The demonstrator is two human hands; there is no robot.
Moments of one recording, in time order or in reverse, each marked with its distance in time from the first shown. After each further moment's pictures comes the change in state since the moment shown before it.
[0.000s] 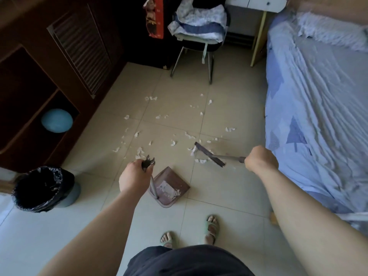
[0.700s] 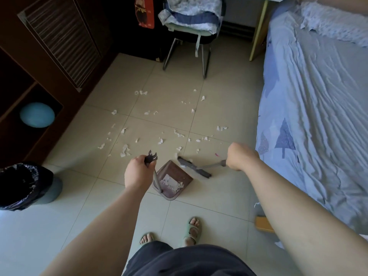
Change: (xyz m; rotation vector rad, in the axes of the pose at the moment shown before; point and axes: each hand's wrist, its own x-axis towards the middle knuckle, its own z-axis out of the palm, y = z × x) left_hand 0.009 0.132 0.076 -0.140 -0.005 -0.042; right_hand 0.096 0.025 -0.039 -0.286 -0.207 -0.265
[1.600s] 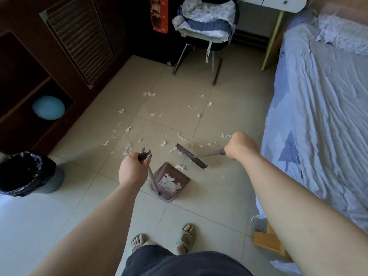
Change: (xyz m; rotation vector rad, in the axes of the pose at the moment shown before) left_hand 0.001 0.018 0.017 -0.042 0.088 -0.134; right_hand 0.033 0.012 -0.032 0.230 0.153 0.004
